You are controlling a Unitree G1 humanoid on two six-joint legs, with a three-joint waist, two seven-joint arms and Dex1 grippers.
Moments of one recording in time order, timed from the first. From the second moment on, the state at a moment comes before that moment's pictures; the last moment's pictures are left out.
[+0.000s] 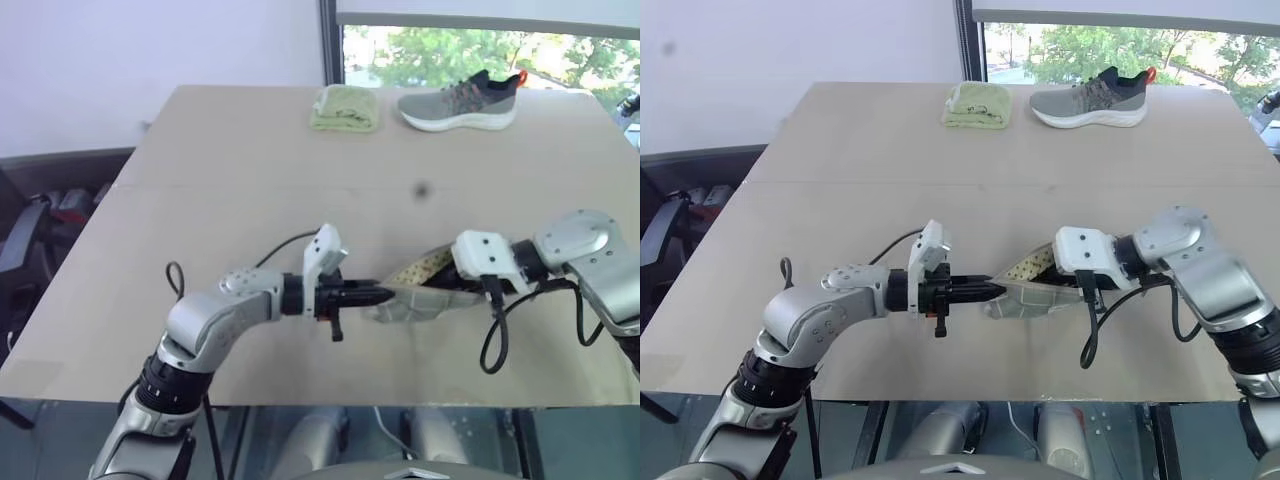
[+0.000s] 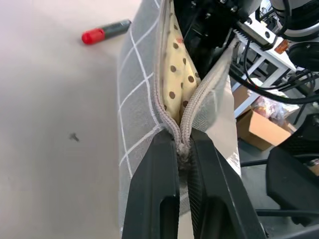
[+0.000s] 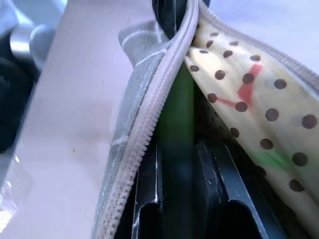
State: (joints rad) left arm -0.39 0.54 -0.19 -0.39 -0.70 0.87 -0.84; right arm -0.53 -0.88 0.21 -0.32 0.28 0.51 1.38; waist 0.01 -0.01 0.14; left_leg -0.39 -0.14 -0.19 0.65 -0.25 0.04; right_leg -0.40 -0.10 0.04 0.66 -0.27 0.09
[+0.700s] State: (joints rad) left arm -0.41 0.61 -0.24 -0.36 -0.57 0.78 -0.80; right arm -0.68 -0.75 0.02 -0.30 0.66 0.70 1.20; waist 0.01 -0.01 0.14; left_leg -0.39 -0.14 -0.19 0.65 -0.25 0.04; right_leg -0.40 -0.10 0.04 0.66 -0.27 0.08
